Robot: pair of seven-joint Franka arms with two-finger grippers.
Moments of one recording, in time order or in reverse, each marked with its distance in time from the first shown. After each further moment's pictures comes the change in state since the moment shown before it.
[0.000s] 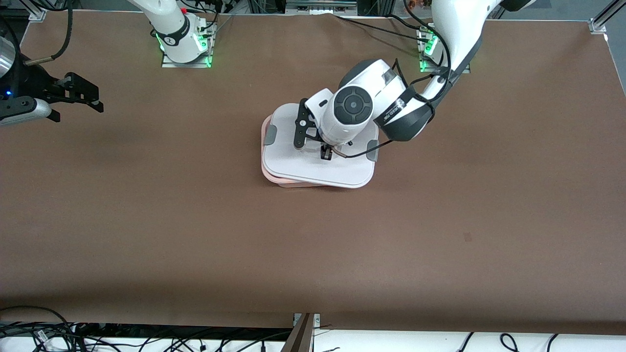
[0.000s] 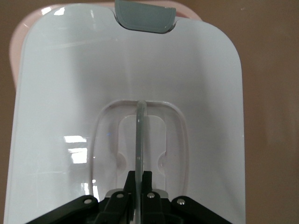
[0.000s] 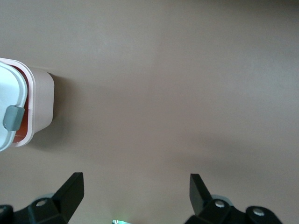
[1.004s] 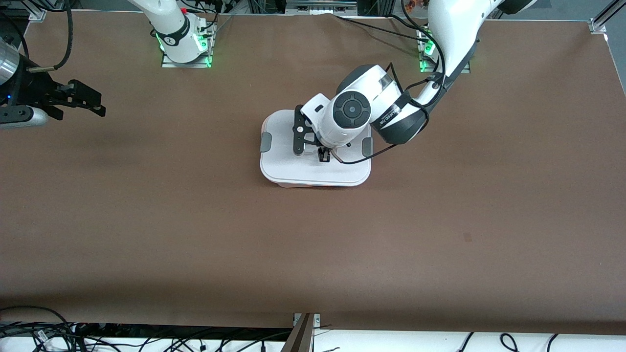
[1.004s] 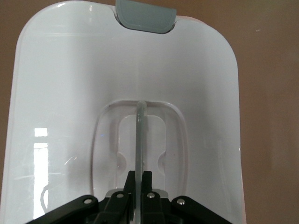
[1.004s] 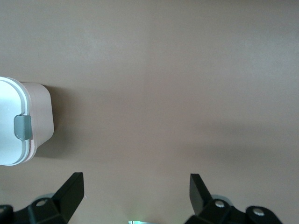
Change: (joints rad) left arm -0.009 0.008 0.000 -0.007 -0.017 0.063 -0.108; right arm -0.006 0.011 0.003 0.002 -0.001 -0.004 0.127
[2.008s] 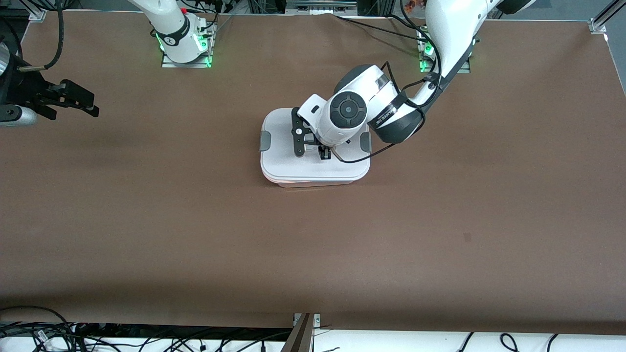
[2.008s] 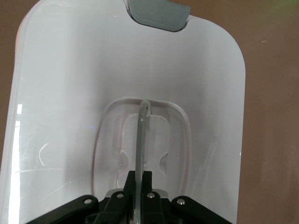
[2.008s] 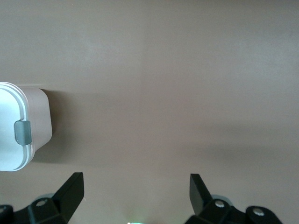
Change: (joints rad) left arm -0.003 0.001 -0.002 -0.020 -0.008 0.002 -0.118; right arm -0.009 -0.001 -0.010 0.006 0.000 0.002 0.000
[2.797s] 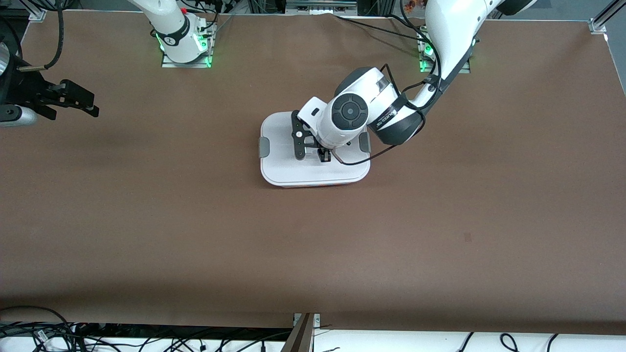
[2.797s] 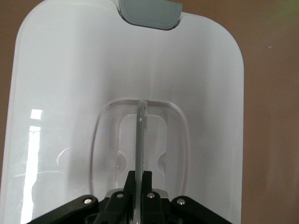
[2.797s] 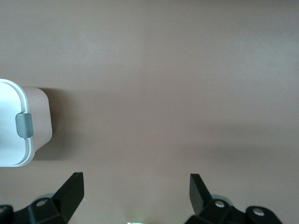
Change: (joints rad) left arm 0.001 0.004 0.002 -0.007 0.000 0.032 -0.010; right arm 0.000 0.000 0.000 0.000 0.000 0.000 0.000
